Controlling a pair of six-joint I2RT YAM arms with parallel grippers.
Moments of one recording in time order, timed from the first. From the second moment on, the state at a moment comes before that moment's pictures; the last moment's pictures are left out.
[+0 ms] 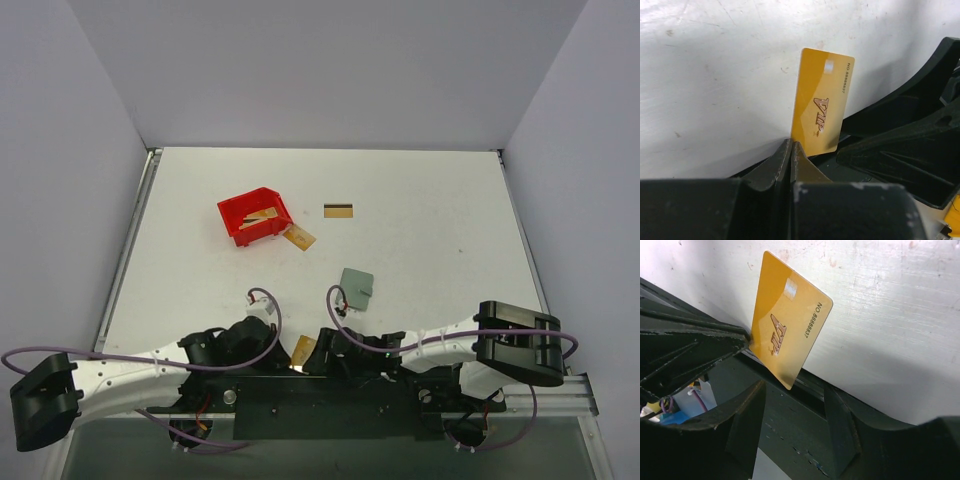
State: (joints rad) left arm -1.09 0.81 0.20 -0.18 -0.06 -1.03; right arm 1.32 1.47 0.40 0.26 0.11 1.35
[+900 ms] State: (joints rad) left arm -1.16 0.85 0.20 -0.14 -0.09 -1.04; right arm 1.32 1.46 0.31 0.42 0.15 1.35
